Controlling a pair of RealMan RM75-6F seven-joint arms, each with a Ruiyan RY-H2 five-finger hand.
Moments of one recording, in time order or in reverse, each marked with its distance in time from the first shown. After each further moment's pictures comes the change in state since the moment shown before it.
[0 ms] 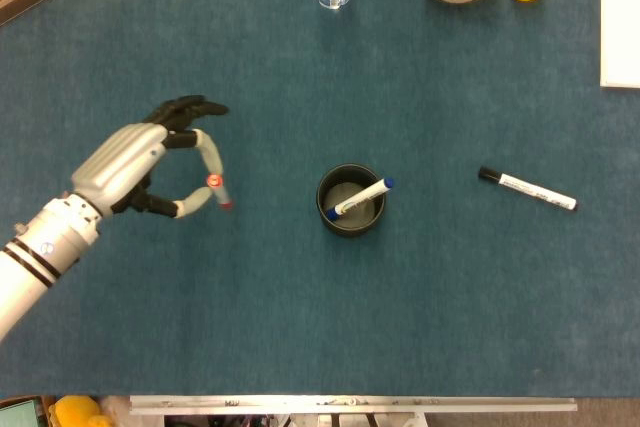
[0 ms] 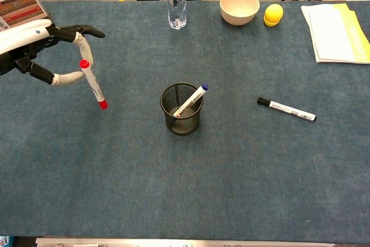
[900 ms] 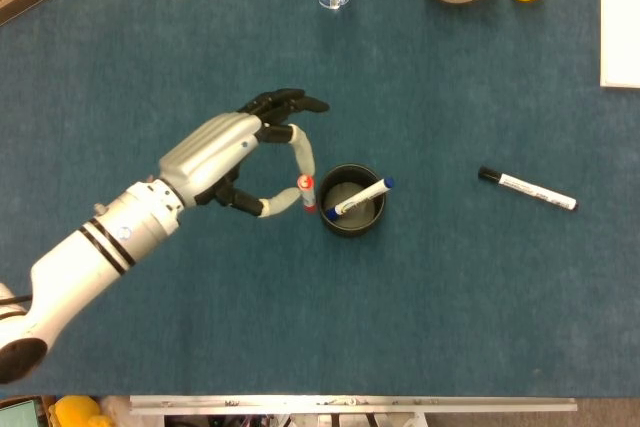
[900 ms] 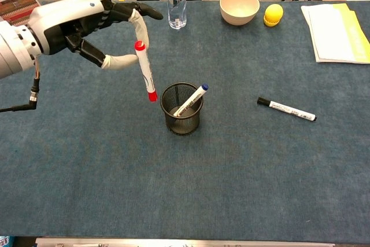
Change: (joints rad) left arm -0.155 -0.026 -0.121 -0.196 -0.169 -0.120 0.117; right arm -0.006 -0.008 -0.004 0.027 0.010 -0.002 0.020
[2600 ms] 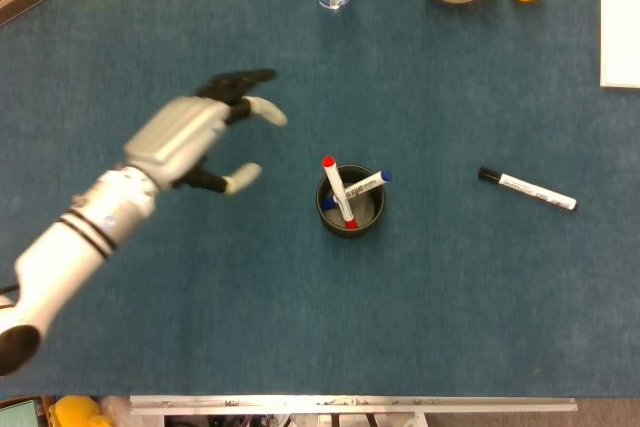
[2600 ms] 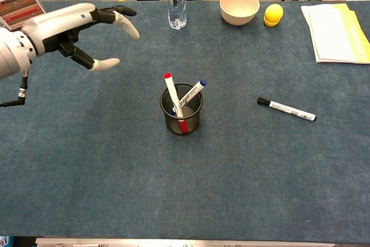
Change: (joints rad) left arm 0.030 -0.021 0.036 0.094 -0.115 0.039 0.259; right arm 0.042 0.023 -0.003 -0.031 -0.061 -0.032 -0.034
